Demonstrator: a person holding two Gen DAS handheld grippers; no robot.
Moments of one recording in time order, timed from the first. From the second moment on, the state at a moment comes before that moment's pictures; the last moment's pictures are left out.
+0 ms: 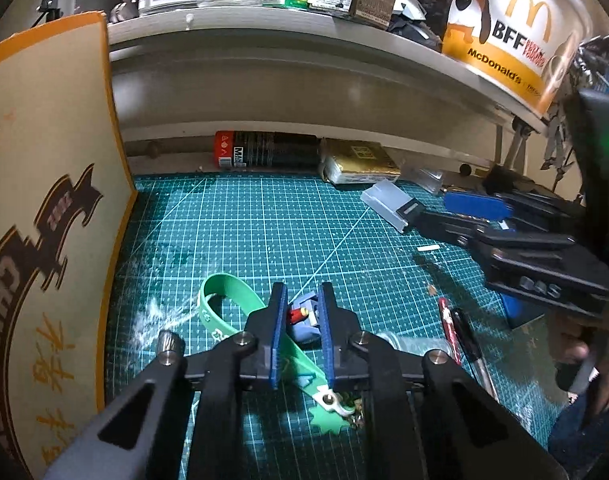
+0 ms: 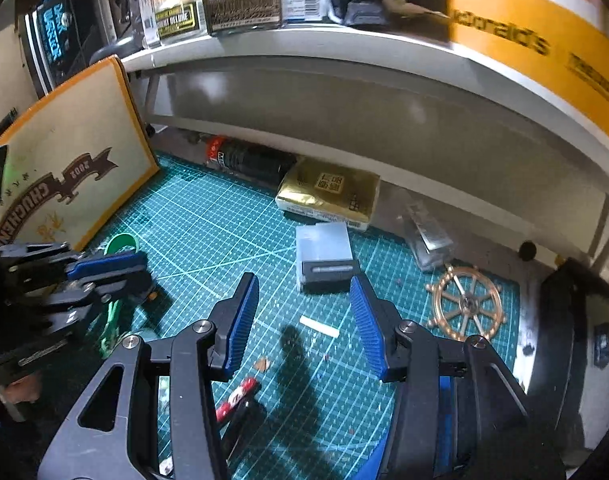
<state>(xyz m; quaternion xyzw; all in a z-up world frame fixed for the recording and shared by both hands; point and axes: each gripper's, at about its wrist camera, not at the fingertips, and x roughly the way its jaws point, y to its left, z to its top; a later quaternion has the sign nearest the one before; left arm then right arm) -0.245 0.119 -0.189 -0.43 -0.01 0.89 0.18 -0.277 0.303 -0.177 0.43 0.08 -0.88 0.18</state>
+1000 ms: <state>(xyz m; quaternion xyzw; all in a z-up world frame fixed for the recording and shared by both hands) -0.206 0.115 -0.153 -0.39 0.01 0.90 0.18 -0.311 0.284 -0.211 0.44 0.11 -0.88 0.15</state>
